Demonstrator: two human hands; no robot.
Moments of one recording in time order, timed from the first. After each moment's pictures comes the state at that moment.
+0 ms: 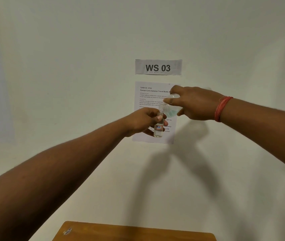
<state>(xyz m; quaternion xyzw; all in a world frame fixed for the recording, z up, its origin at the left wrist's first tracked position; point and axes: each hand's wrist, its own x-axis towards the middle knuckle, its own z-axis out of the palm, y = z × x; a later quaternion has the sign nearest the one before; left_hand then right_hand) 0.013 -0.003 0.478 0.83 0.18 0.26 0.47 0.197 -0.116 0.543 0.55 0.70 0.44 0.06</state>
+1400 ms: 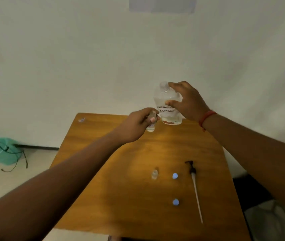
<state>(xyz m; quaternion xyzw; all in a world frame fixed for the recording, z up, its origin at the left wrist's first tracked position) -0.036 -0.059 0.135 0.83 0.29 0.17 0.45 0.197 -0.107 0.153 0.71 0.63 -0.07 -0.31</state>
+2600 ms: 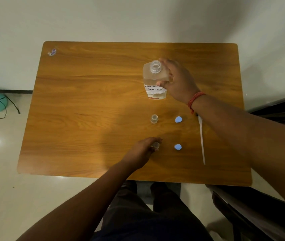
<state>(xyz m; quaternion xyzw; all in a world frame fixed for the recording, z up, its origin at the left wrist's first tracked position) -0.092 -0.208 -0.138 0.78 0.34 -0.02 0.53 0.159 -0.129 -0.041 0.73 0.56 -0.26 -0.30</state>
